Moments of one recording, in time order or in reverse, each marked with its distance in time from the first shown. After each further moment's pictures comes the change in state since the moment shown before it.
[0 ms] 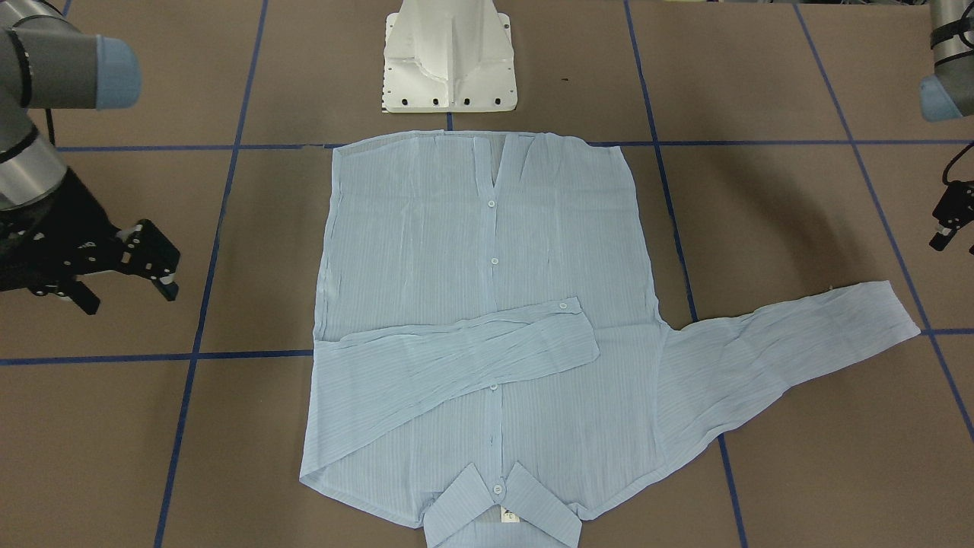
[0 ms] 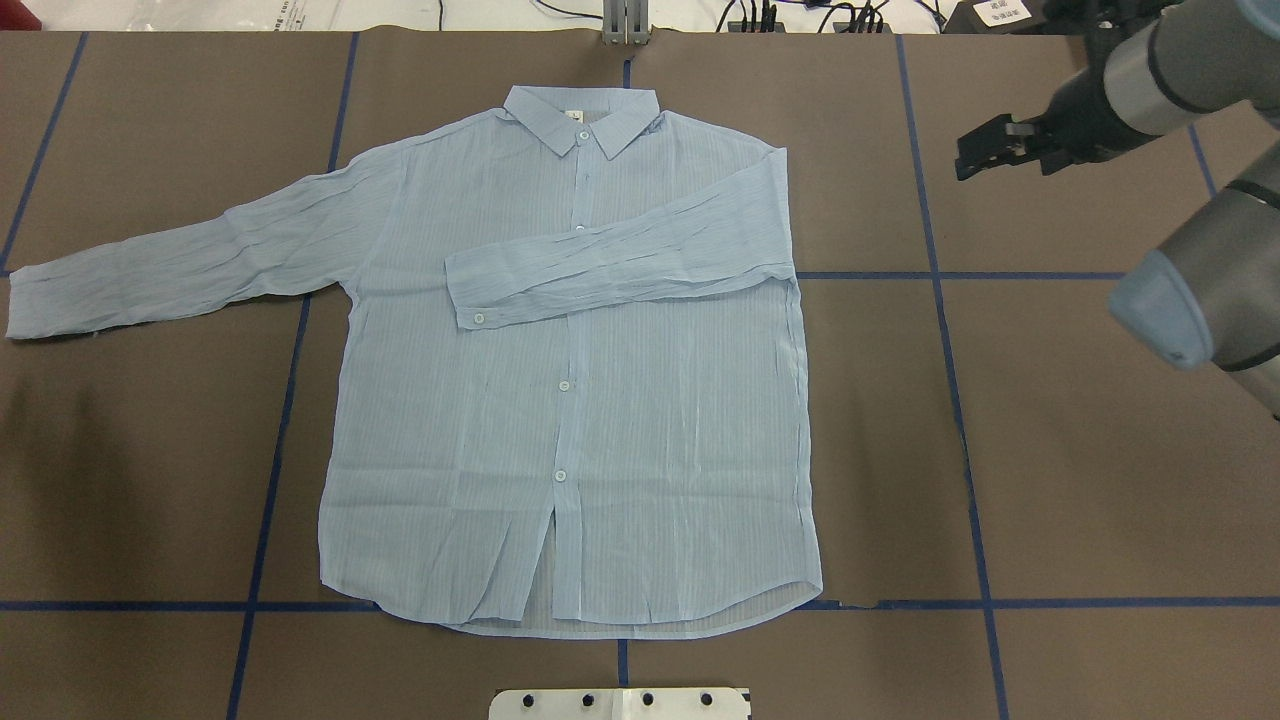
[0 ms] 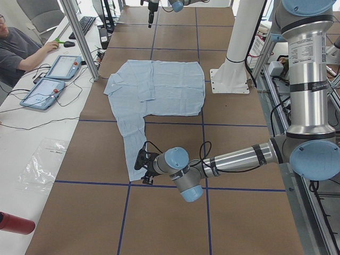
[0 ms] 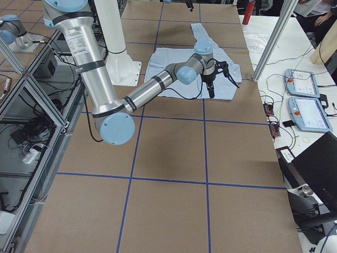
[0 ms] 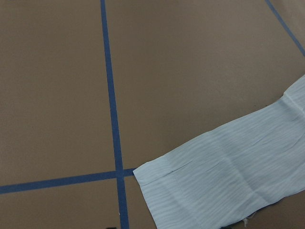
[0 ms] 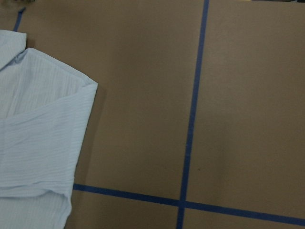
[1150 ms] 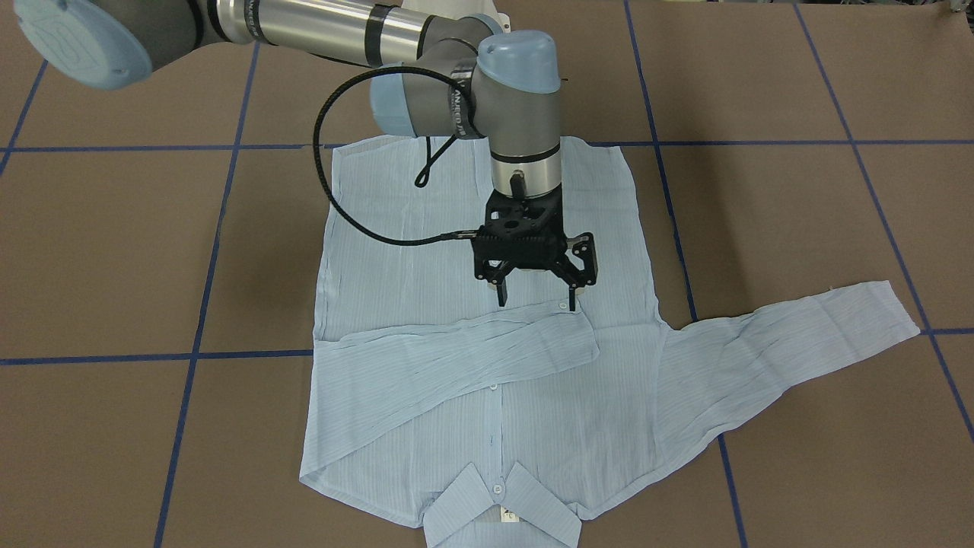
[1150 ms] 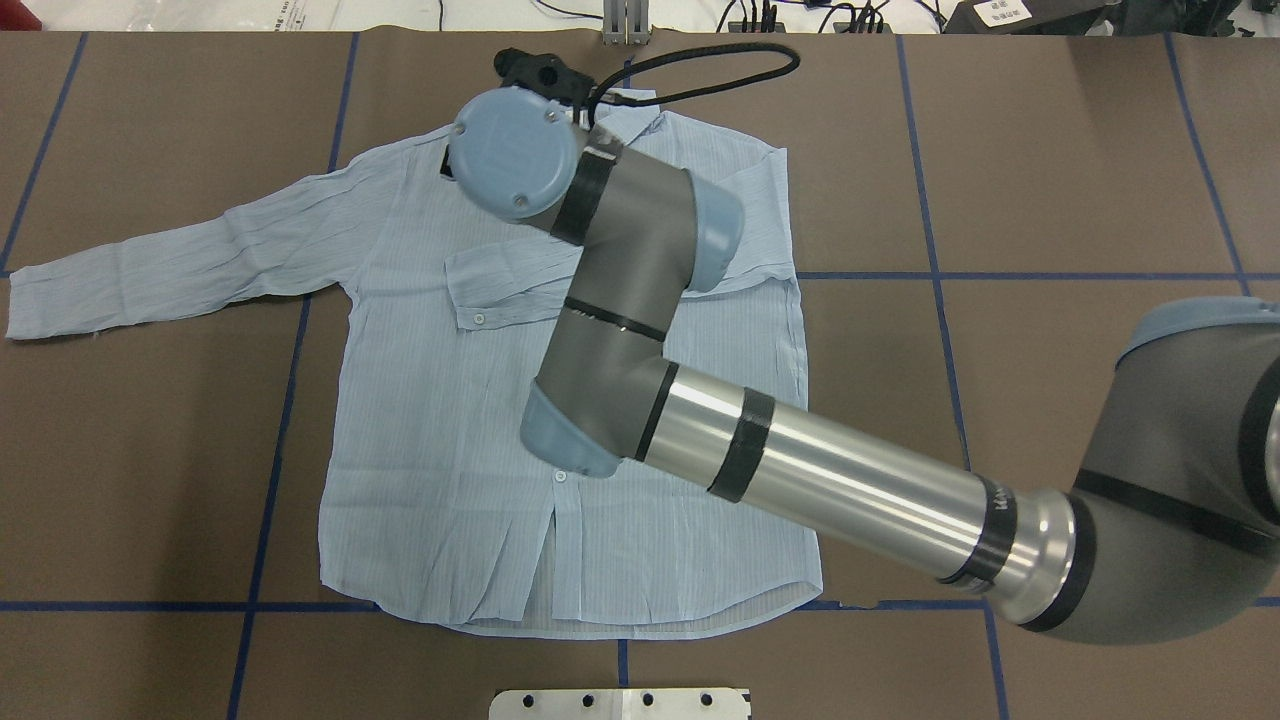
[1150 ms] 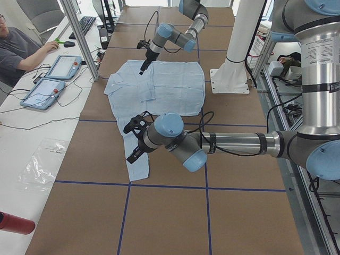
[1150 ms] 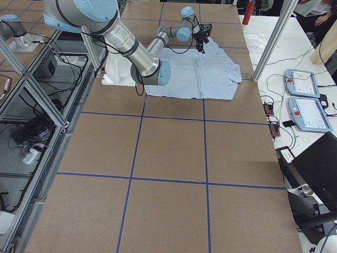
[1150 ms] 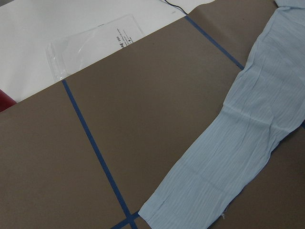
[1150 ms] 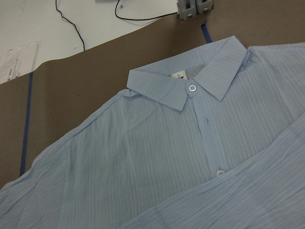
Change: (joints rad) left arm -0.278 0.002 -0.358 0.563 -0.227 0.711; right arm -0.500 0.786 -0.561 -0.008 -0.571 0.752
